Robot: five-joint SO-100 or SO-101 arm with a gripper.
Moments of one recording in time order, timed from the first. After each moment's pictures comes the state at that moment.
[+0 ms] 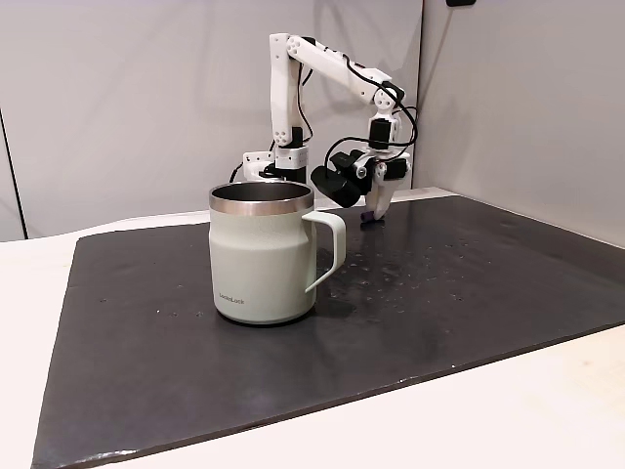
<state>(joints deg) -48.6 92.5 119.4 65.7 38.1</state>
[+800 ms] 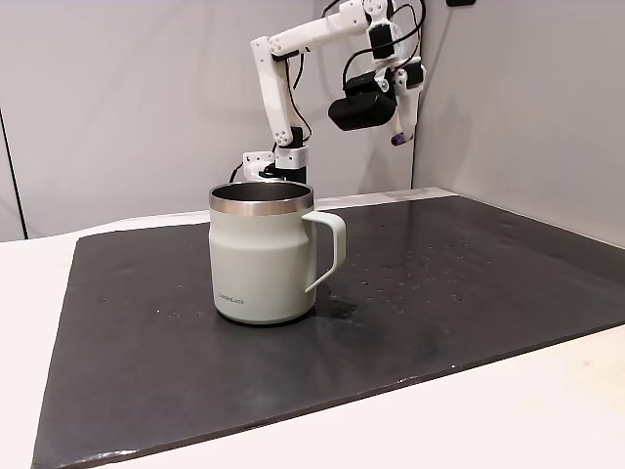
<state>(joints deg) -48.4 105.2 84.6 91.8 23.7</state>
